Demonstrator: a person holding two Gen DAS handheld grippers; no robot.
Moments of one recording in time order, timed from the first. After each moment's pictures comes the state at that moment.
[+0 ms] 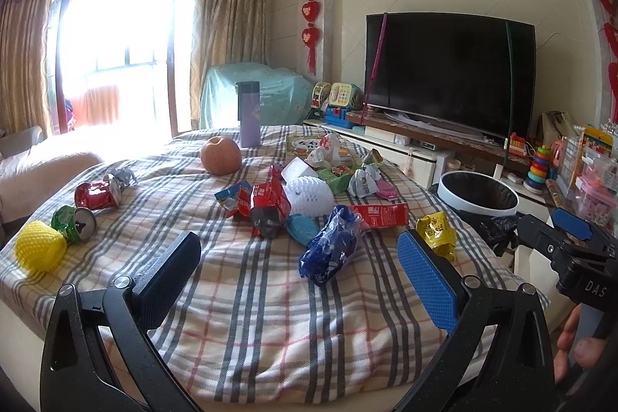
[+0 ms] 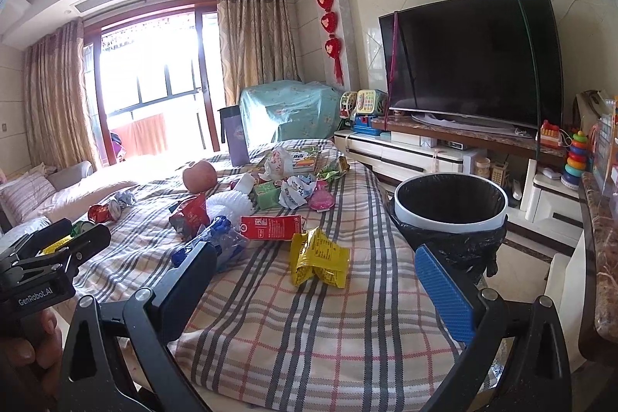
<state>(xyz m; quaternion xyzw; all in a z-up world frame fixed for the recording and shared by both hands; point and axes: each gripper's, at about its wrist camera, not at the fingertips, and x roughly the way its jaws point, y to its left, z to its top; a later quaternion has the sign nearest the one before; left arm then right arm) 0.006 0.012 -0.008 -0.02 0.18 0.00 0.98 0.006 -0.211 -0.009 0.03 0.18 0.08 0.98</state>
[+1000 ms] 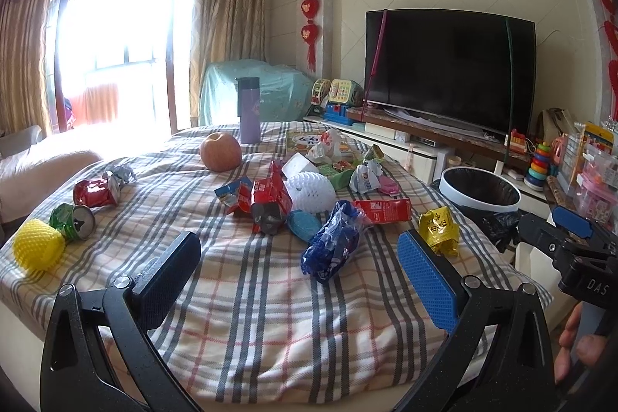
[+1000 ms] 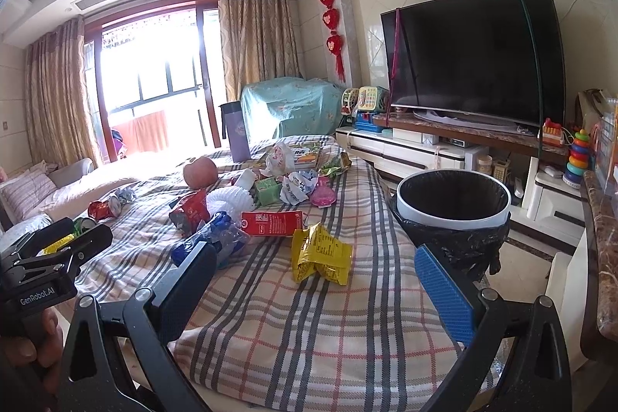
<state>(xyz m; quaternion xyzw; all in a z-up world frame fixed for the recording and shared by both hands) 0.009 0.012 -0.013 -0.01 0.18 0.00 0.98 0.008 -0.209 -0.012 0.02 0.19 0.09 0.98</state>
